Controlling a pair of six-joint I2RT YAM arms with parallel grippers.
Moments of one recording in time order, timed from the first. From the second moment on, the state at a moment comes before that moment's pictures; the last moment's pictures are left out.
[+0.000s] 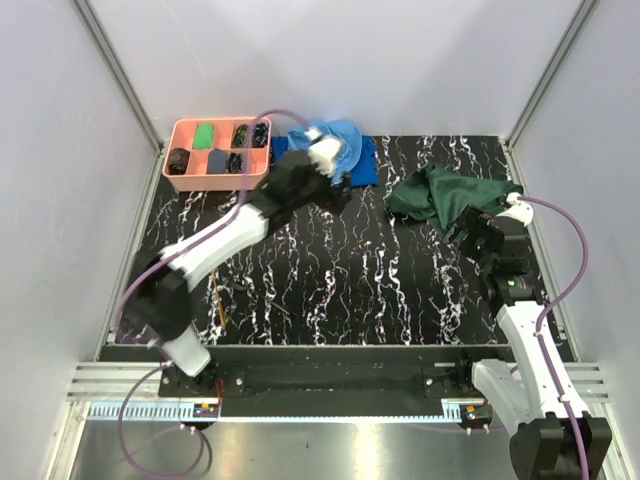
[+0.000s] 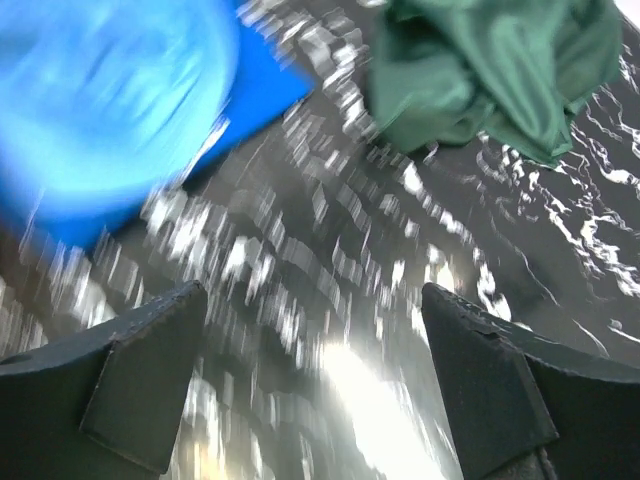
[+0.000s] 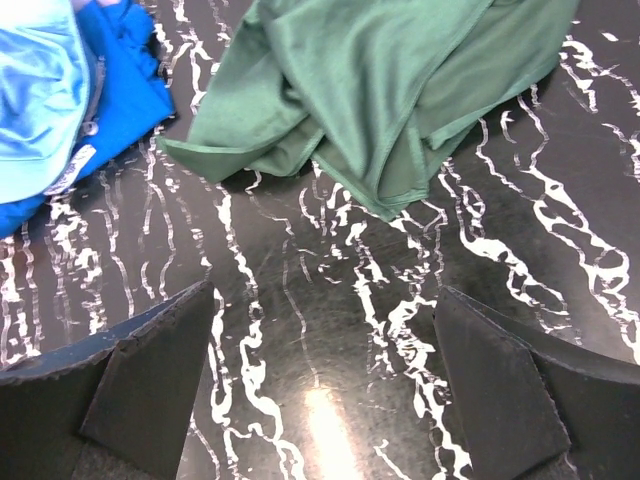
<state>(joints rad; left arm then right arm) -0.62 1.57 1.28 -0.12 0.05 -0.12 0.02 0.81 0.66 -0.29 0.14 0.47</state>
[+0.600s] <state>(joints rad) -0.66 2.41 2.06 -0.14 0.45 0.18 0.02 0.85 0.70 -0.30 0.09 0.48</state>
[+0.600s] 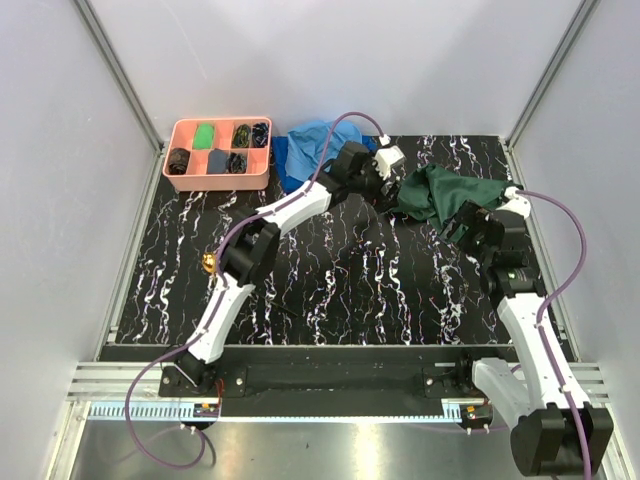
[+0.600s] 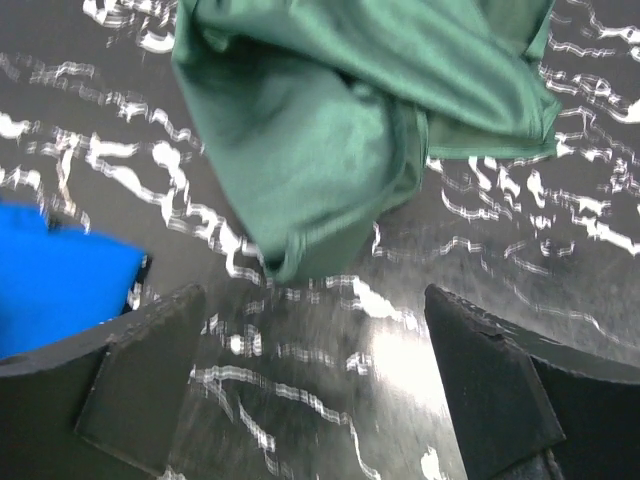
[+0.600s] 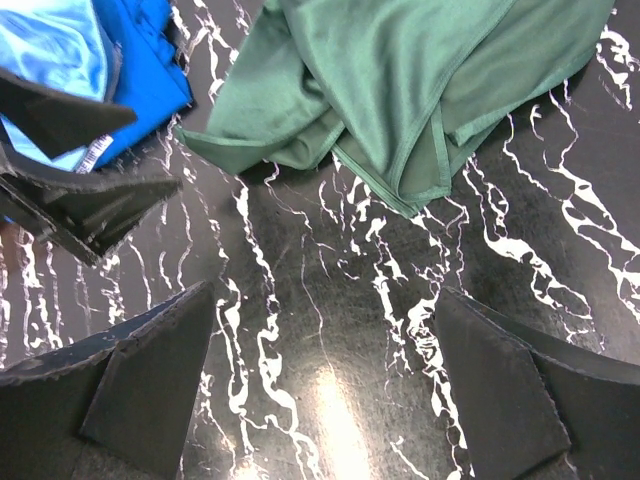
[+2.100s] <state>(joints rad) -0.69 2.57 2.16 -0.08 0.46 -0.44 0.02 0.89 0.74 -0.31 -0.05 0.48</state>
